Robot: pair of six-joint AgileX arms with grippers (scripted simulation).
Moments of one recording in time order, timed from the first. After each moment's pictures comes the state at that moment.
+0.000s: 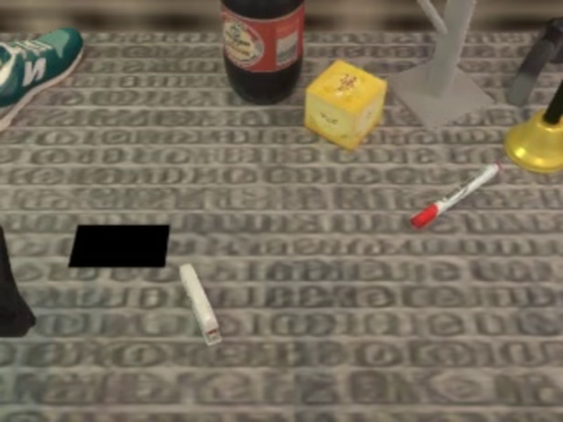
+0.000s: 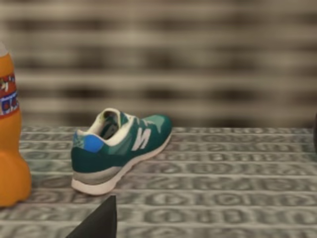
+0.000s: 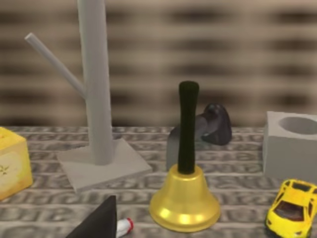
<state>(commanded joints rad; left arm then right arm) 0.00 0.00 0.00 0.00 0.00 0.00 0.00 0.00 0.00 0.00 0.00 0.00</state>
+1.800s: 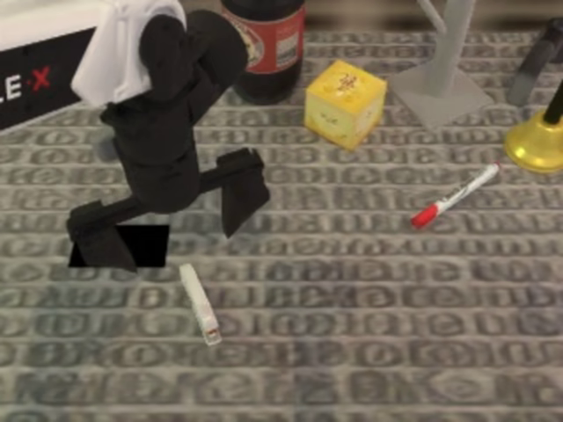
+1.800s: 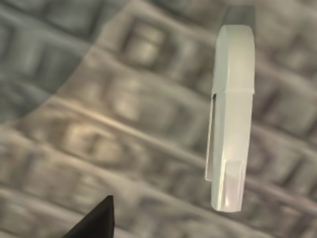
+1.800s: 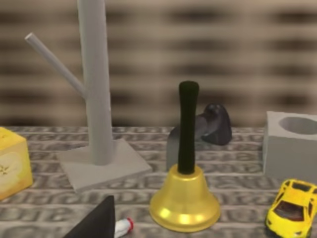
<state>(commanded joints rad) -0.55 1.84 1.45 -1.18 0.00 -0.96 0.00 0.00 0.00 0.00 0.00 0.00</state>
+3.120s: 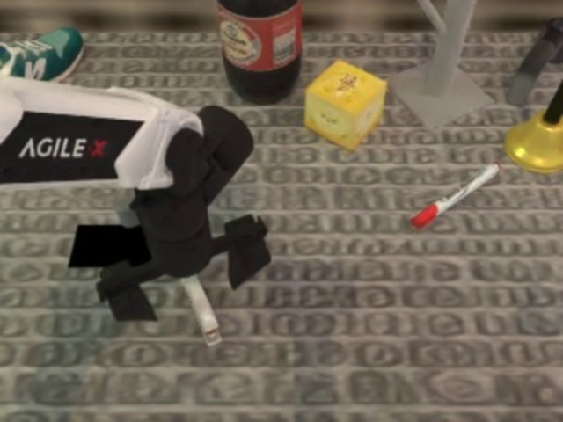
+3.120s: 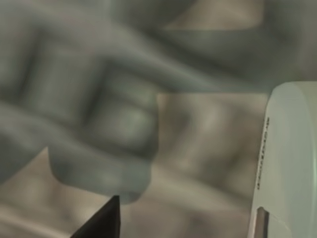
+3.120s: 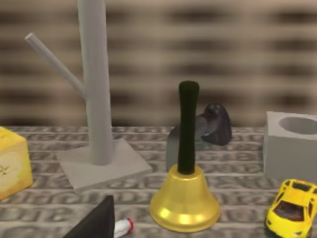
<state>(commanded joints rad) -0.55 1.97 1.20 -0.81 0.00 -0.96 0.00 0.00 0.00 0.00 0.00 0.00</state>
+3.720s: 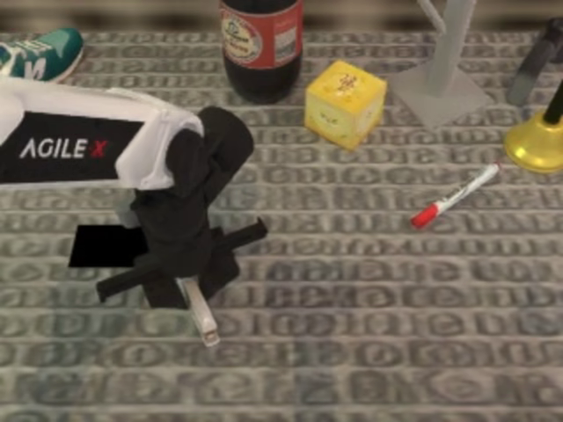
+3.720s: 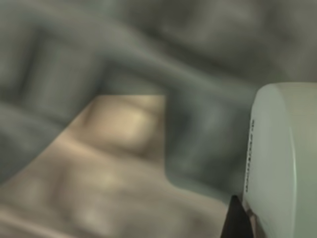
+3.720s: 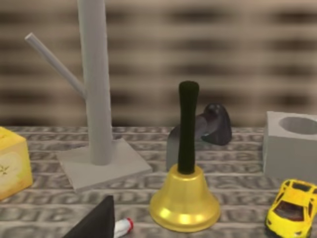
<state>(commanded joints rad) -0.55 1.97 1.20 -0.81 0.00 -0.96 0.00 0.00 0.00 0.00 0.00 0.00</state>
